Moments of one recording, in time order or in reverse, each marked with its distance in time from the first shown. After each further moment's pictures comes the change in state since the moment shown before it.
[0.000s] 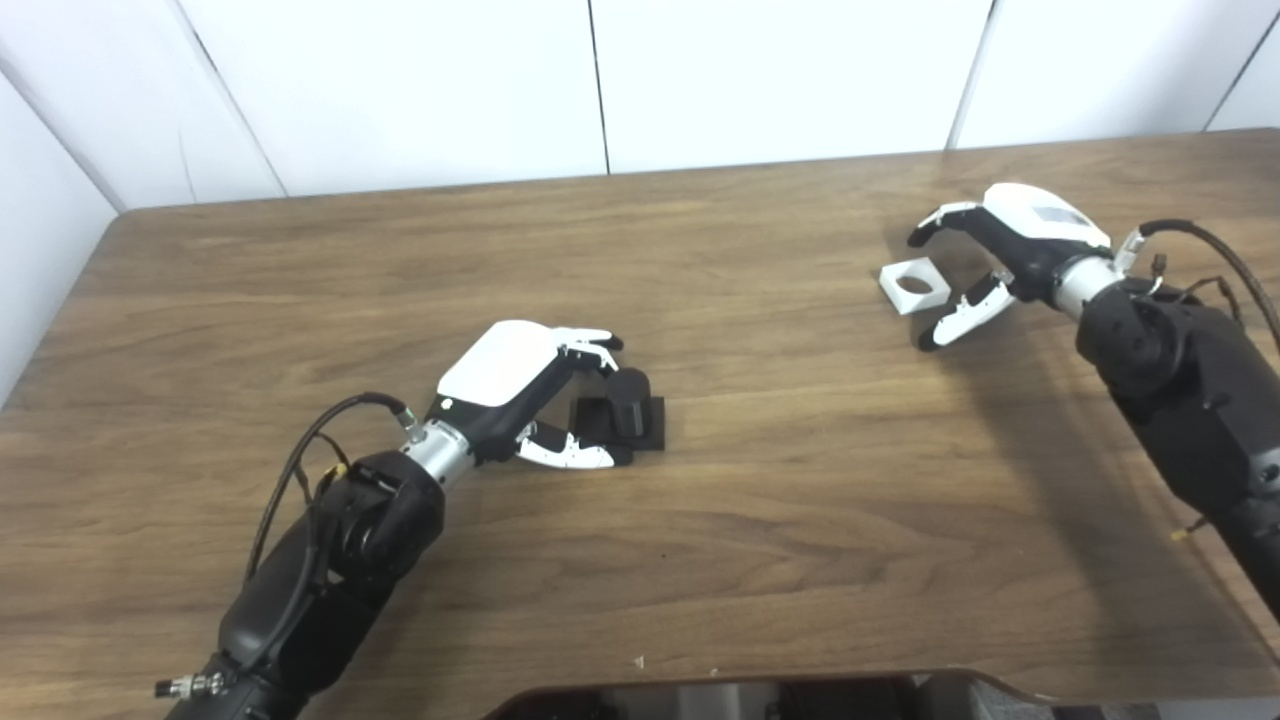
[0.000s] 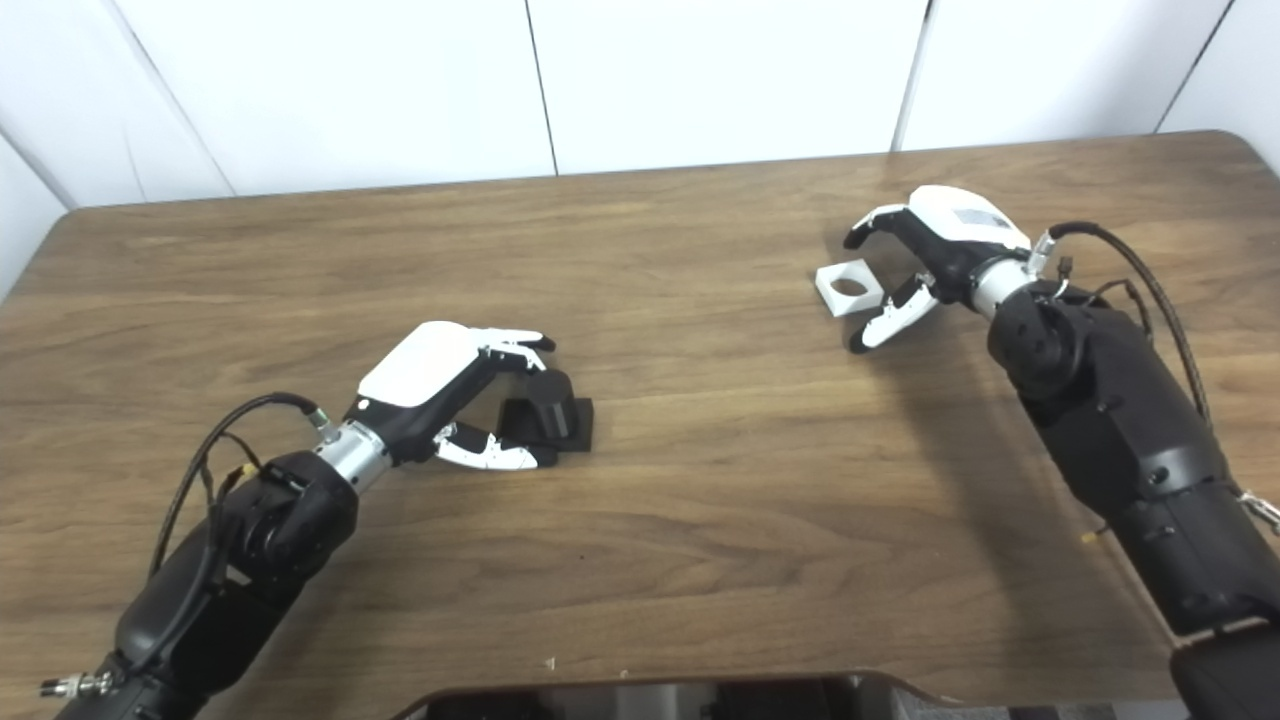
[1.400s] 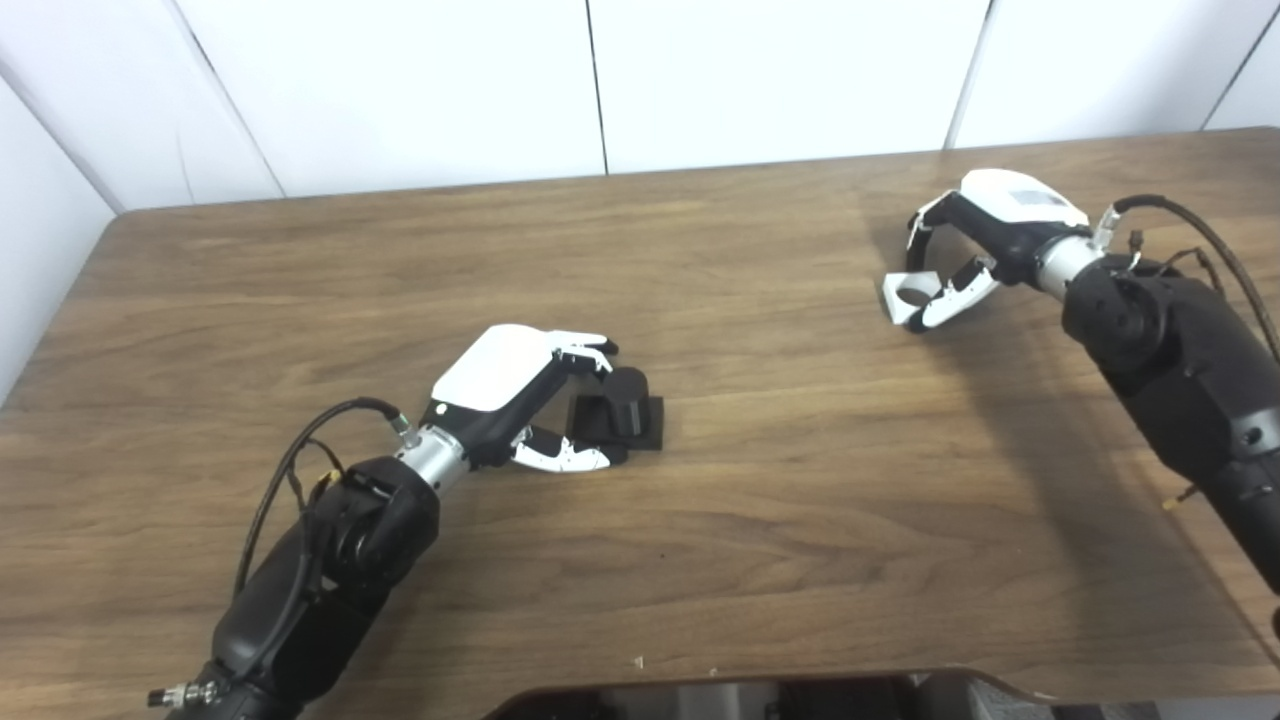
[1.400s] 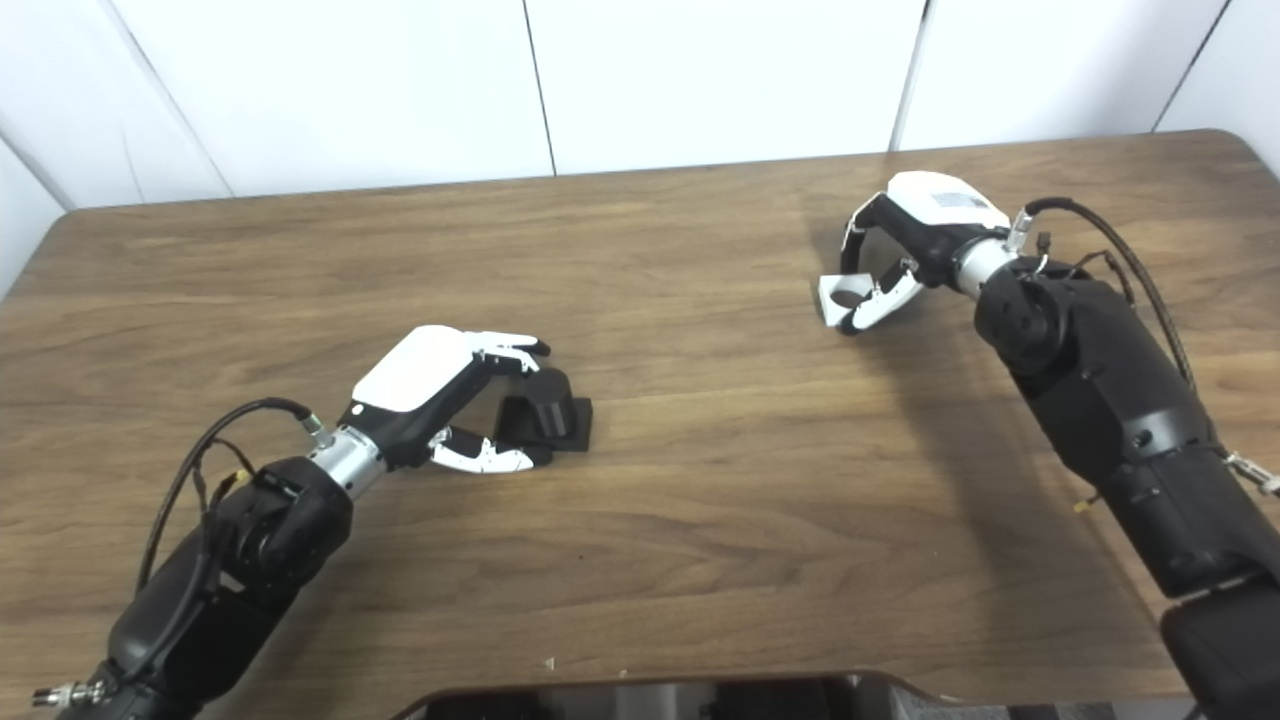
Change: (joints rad) left arm 0.017 0.007 0.008 -0.014 0.000 0.000 0.000; right arm -0.066 -0.002 0.048 0.092 -0.009 -0.060 -0.011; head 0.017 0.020
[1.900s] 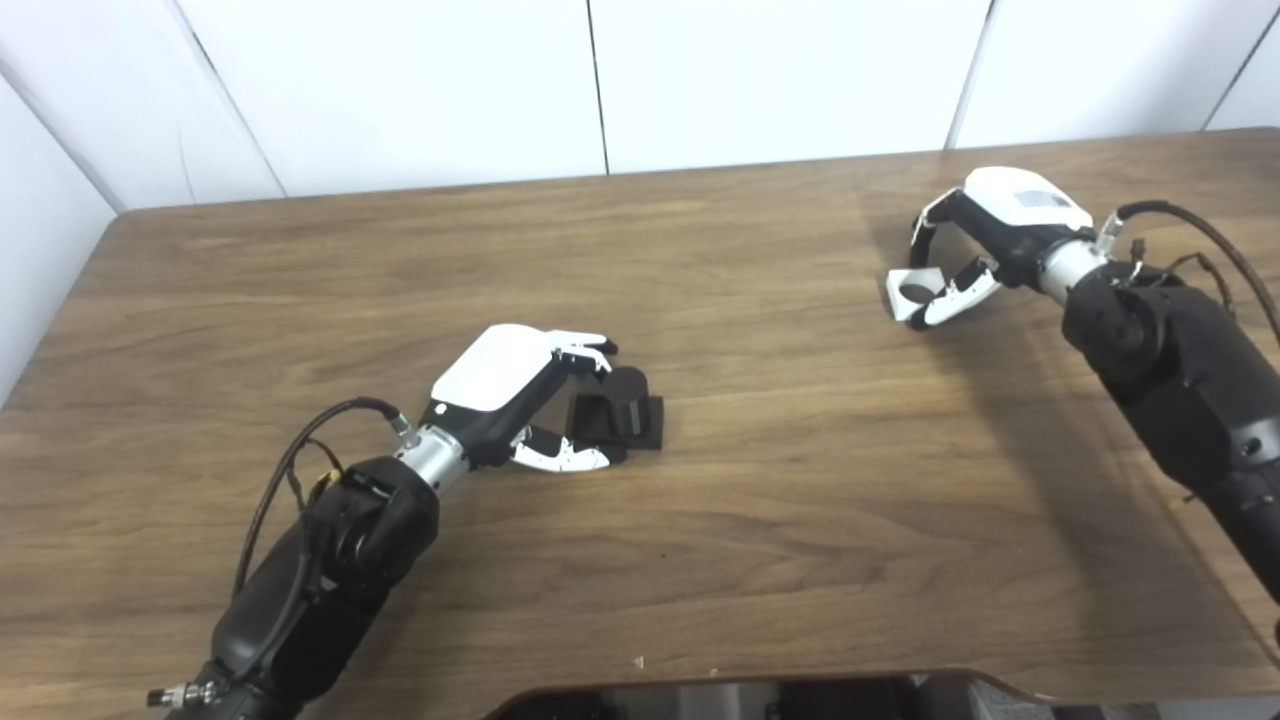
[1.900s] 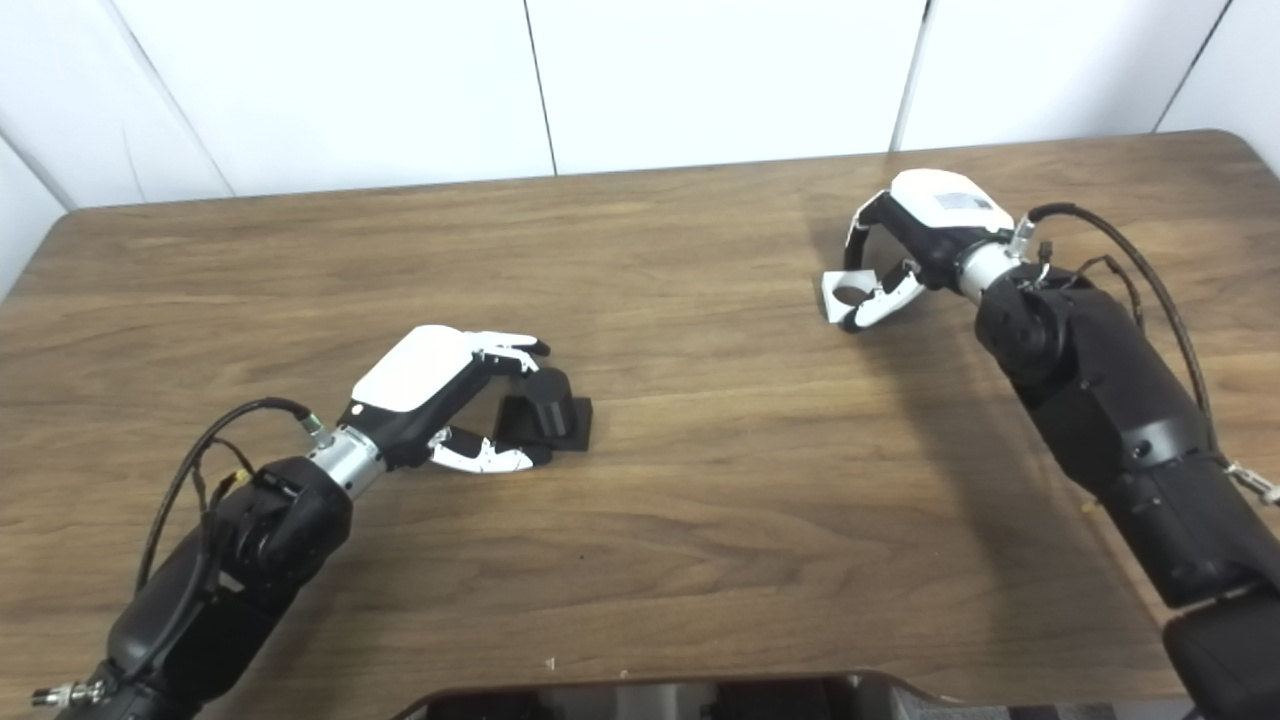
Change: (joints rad) left arm -0.001 0.000 -0.001 0.000 0.000 0.000 0.000; right arm 0.043 0.000 -0.021 -0.024 -0.016 -0.001 -0.083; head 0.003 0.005
